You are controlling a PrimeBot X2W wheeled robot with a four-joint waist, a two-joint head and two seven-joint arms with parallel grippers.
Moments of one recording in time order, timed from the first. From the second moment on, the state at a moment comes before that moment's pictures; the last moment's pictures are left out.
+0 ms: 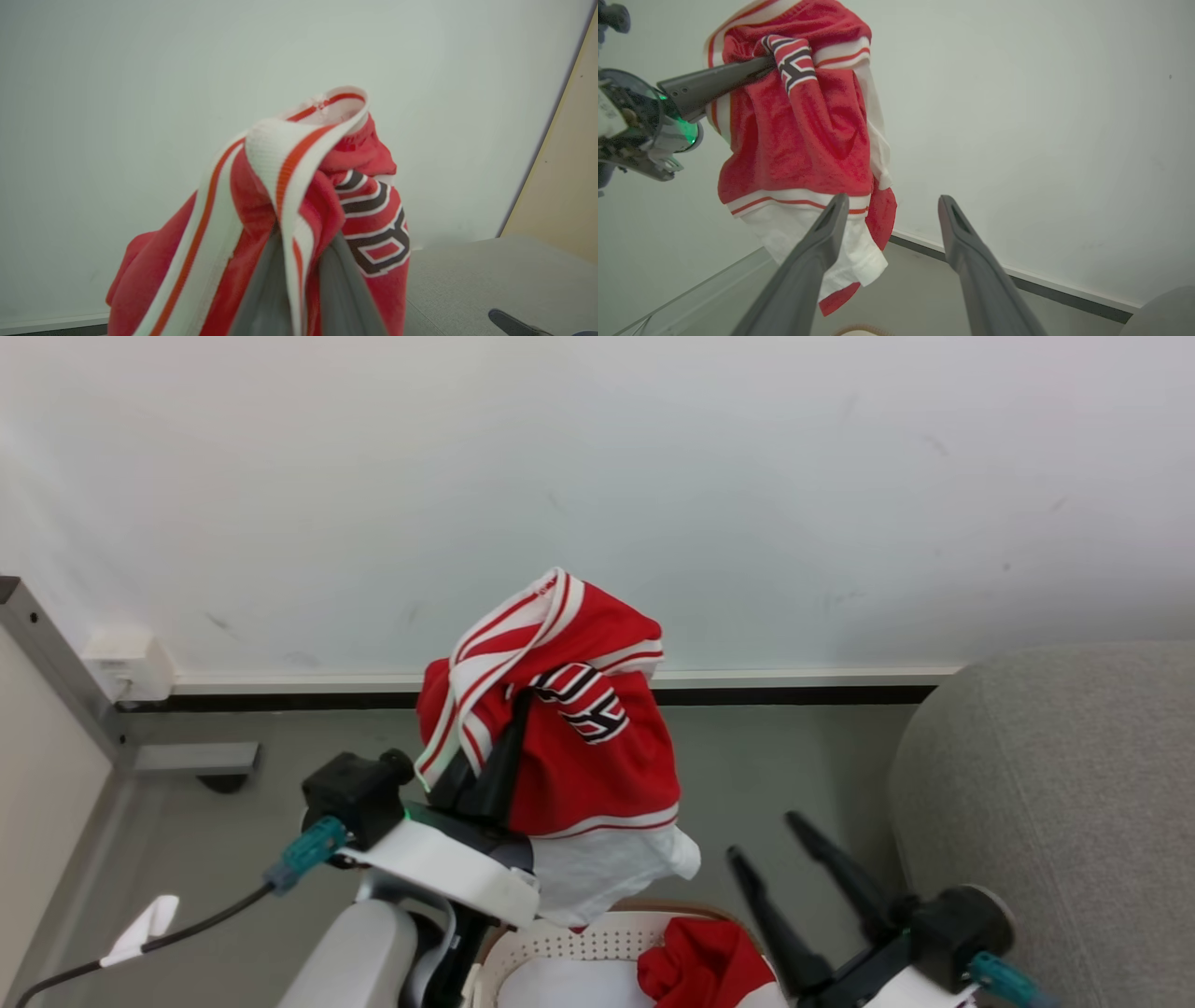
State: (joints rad) left arm -0.38 0.11 -0.37 0.22 -0.44 -0.10 -0.24; right arm -0.24 -0.19 0.57 0.22 0.45 0.13 -0.26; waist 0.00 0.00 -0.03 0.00
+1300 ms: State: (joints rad) left arm -0.38 0.10 -0.64 0.15 -0.54 -0.12 -0.16; right arm -0.47 -0.26 0.95 0.46 0.82 0.13 -0.26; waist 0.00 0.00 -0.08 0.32
